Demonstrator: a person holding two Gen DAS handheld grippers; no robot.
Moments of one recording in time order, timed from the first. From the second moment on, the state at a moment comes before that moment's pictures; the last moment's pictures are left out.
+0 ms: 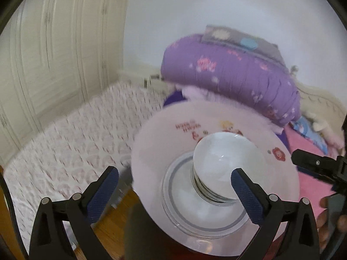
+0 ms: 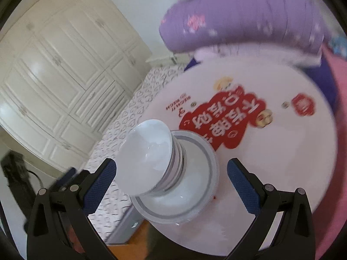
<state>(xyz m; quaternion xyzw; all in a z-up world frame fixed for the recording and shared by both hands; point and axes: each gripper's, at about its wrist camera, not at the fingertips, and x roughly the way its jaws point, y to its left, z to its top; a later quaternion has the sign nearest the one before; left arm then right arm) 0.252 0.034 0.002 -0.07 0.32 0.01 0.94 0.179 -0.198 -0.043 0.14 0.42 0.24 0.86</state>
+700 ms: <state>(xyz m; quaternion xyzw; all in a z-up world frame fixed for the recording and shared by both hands) 0.000 0.019 0.008 -0.07 0.21 0.03 0.98 -0.001 -0.198 0.000 0.01 0.28 0.14 0.95</state>
